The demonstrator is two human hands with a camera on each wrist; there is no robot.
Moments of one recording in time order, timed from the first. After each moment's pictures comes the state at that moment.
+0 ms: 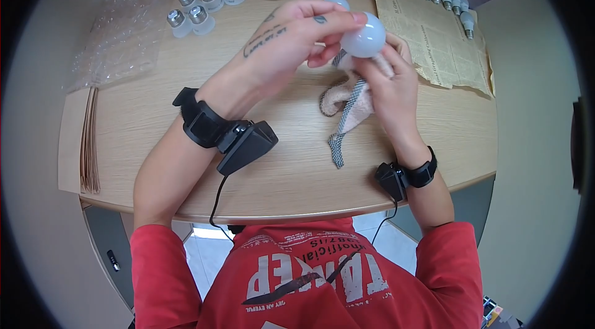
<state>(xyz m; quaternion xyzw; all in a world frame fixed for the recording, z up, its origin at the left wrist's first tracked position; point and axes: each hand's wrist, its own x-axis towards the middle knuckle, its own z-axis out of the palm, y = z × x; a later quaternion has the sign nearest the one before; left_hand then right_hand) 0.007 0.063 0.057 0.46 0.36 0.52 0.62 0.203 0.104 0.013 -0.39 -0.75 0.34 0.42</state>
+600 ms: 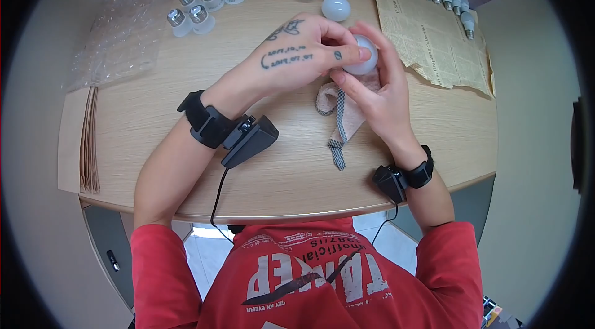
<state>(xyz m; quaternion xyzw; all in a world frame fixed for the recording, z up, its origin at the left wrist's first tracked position) 0.011 0.062 0.052 0.58 0.47 0.41 0.52 0.196 0.093 0.016 -0.29 -0.76 0.42 0.40</state>
